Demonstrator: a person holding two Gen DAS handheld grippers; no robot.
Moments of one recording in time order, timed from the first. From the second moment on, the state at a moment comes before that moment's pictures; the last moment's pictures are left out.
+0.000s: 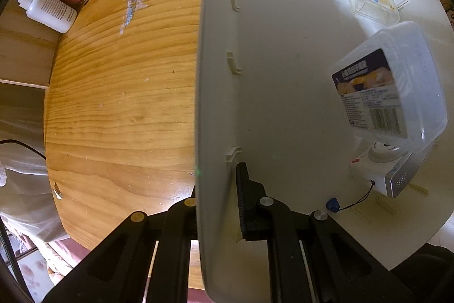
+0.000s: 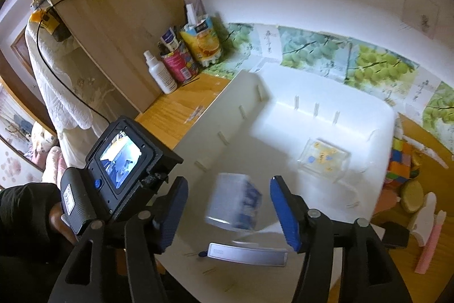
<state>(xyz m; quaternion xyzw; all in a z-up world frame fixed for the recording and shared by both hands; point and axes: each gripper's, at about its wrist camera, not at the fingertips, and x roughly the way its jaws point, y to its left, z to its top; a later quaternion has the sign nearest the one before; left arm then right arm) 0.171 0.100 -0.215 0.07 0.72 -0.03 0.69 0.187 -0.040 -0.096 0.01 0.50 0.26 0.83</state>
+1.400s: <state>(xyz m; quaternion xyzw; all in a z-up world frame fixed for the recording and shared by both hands) 0.171 0.097 -0.218 0.08 0.72 -0.02 0.69 0.167 -0.255 -0.121 0.05 0.44 -0.03 0.89</state>
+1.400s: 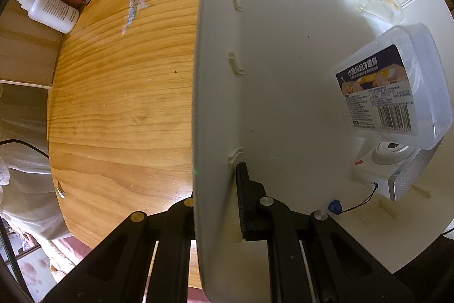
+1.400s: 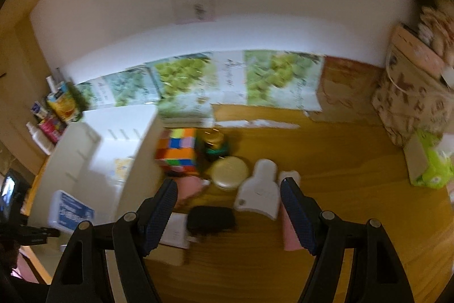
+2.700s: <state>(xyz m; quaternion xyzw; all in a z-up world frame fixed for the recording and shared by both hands) 0.175 0.101 -0.220 0.08 0.72 -0.01 0.69 0.168 -0.320 -0.214 0.08 0.53 -0.10 0.84</state>
